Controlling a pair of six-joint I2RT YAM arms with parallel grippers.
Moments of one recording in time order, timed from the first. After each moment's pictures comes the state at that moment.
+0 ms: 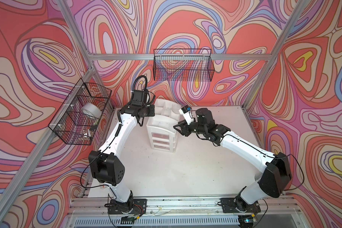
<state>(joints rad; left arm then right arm) -0.23 1.70 1.71 -0.73 0.00 -0.20 0.60 1.54 1.28 -0.16 -0.33 0.16</state>
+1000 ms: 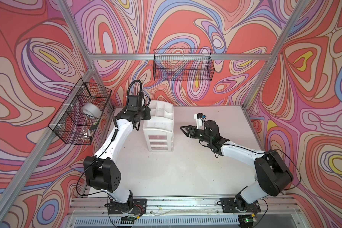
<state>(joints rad) -0.17 1.59 1.53 -0.62 -0.01 -0.16 0.52 1.60 0.91 0.42 -0.37 0.70</state>
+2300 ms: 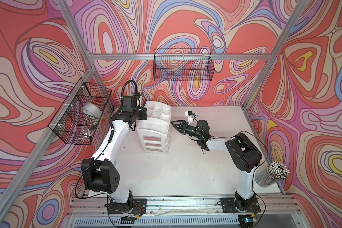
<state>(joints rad) -0.12 1.58 1.51 -0.61 0.08 -0.13 0.53 1.99 1.08 0.98 -0.61 1.13</state>
